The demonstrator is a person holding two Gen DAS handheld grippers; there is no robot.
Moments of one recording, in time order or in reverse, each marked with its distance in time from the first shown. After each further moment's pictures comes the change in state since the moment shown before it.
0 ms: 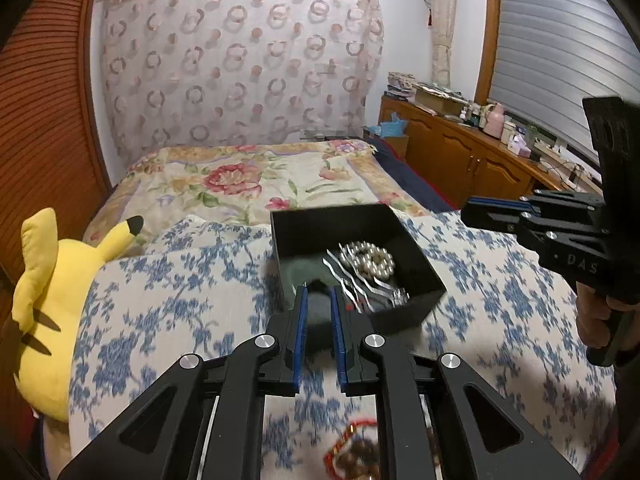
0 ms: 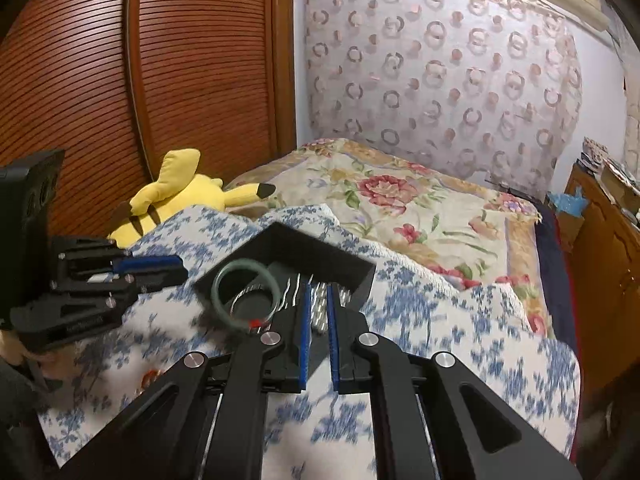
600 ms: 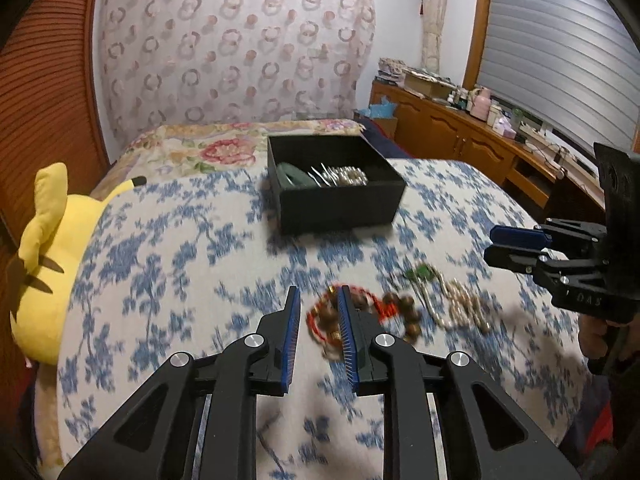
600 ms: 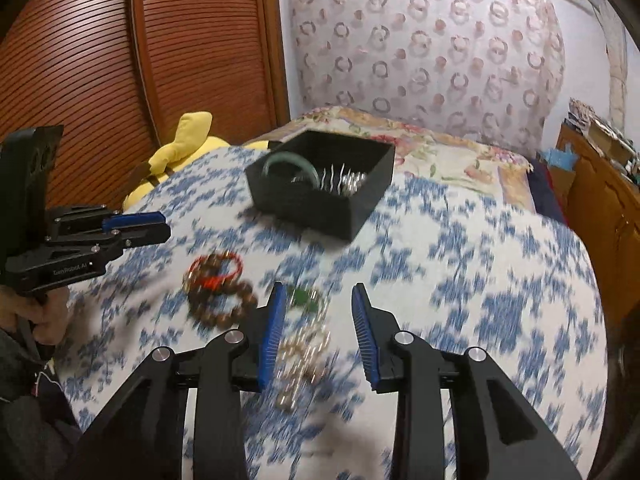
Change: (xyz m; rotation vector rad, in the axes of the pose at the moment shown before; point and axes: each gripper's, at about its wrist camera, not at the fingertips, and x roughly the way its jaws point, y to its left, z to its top) left arm -0.052 -0.008 -0.082 -0.002 0.053 -0.039; right arm -0.048 0.054 -0.109 0.085 0.077 -0.015
